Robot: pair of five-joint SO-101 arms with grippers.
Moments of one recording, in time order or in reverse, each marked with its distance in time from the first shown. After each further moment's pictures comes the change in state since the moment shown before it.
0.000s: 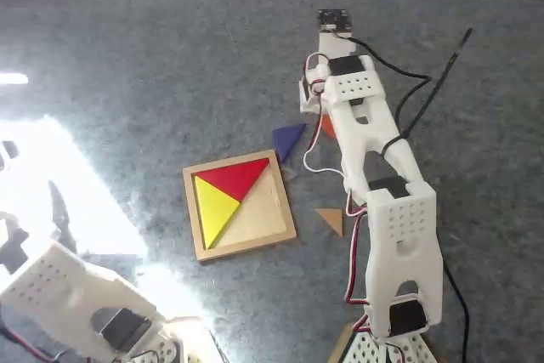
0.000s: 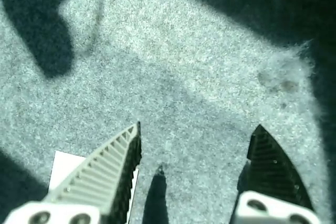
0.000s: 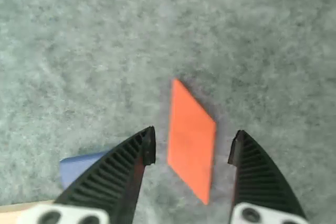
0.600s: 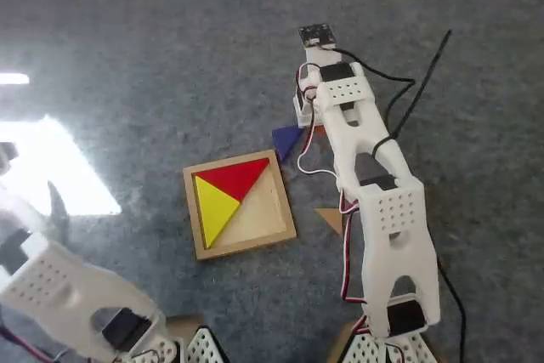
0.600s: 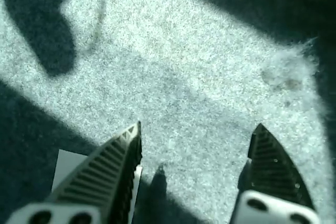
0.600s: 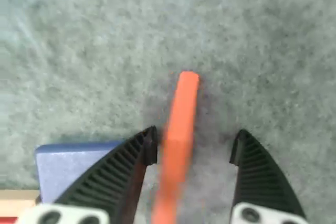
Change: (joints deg) left arm -0.4 0.0 0.0 0.0 0.0; right arm -2.0 7.9 -4.6 3.2 8.4
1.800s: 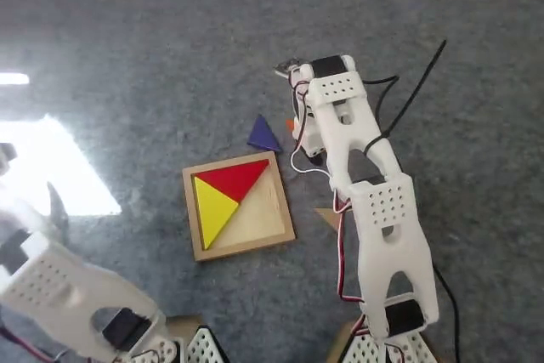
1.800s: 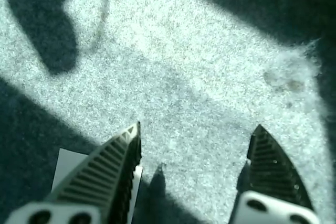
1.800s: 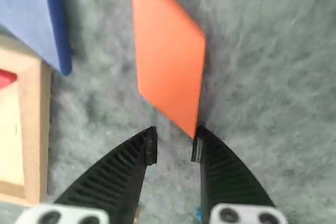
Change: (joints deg) left arm -0.3 0.0 0.0 0.0 0.0; right arm -1.1 4.6 -11.5 29.6 18.6
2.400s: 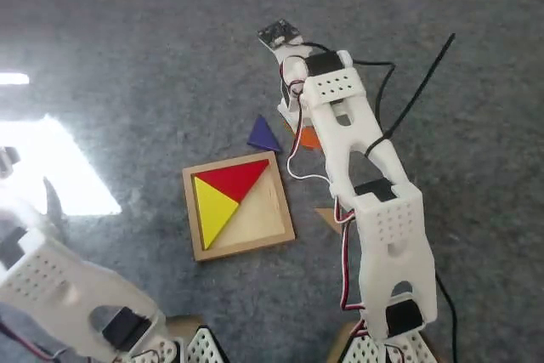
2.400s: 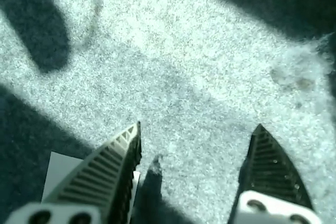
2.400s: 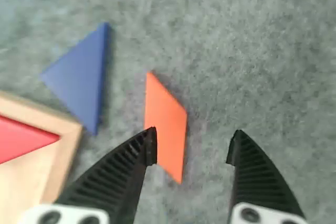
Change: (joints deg) left arm 0.0 2.9 0.0 -2.2 0.0; right arm -2.7 -11.4 11.0 -21.0 -0.2
